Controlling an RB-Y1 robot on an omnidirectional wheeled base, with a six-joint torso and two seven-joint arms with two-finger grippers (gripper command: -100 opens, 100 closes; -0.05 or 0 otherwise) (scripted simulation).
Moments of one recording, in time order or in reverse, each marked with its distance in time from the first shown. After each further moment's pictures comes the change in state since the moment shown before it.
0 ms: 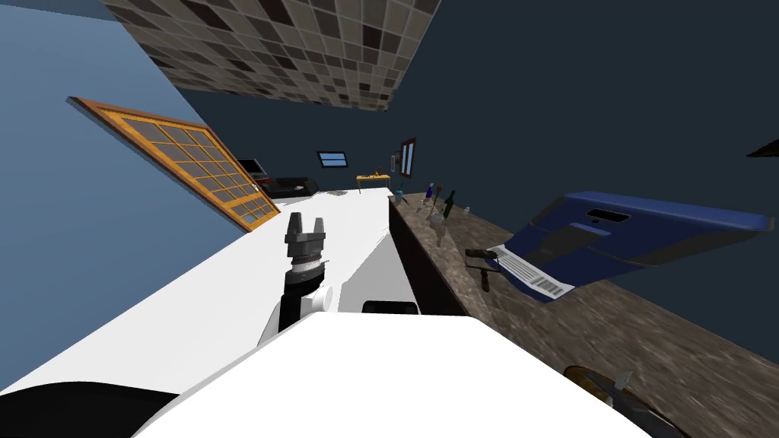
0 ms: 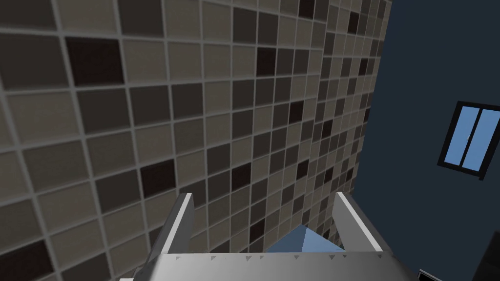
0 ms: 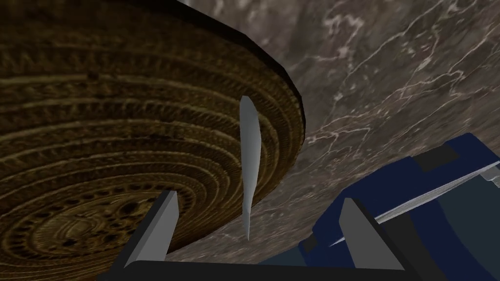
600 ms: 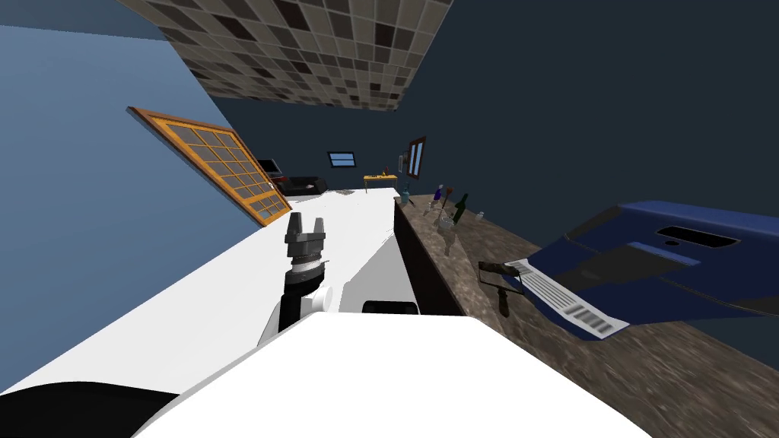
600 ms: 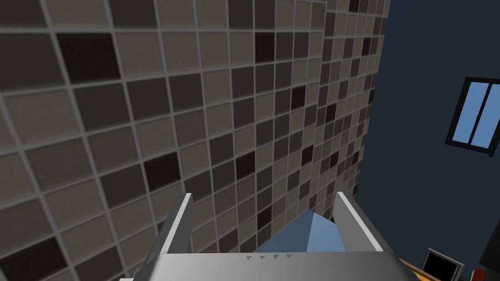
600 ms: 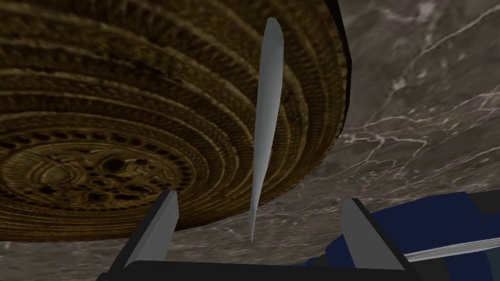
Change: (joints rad) left arm 0.000 0.000 0.000 0.000 0.000 0.000 0.000; right arm 0.085 -0.049 0.033 0.039 0.034 0.121 -0.013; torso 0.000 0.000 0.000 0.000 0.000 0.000
